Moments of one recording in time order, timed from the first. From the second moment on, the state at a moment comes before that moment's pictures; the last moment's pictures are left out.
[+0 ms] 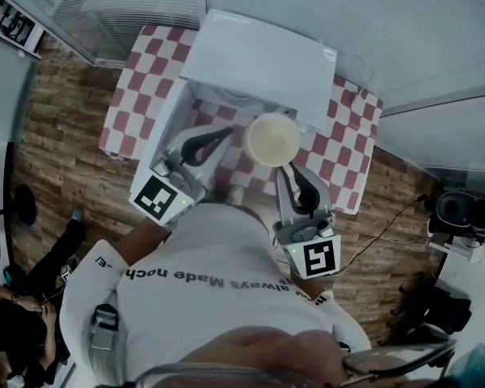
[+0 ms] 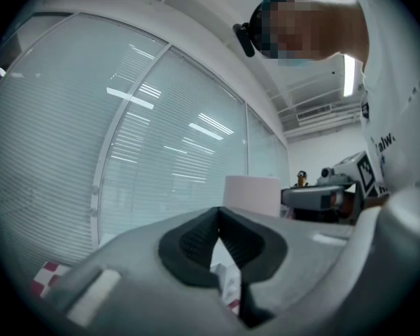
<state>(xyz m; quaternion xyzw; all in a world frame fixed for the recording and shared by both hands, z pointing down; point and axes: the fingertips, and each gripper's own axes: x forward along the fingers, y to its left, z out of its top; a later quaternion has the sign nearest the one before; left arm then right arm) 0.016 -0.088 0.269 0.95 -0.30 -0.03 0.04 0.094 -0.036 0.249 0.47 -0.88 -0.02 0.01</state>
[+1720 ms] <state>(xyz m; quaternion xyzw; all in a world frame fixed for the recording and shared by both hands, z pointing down) 0.022 -0.139 0.409 0.95 -0.30 0.01 0.11 0.090 -0.083 0.400 0.49 -0.87 0.04 0.06</state>
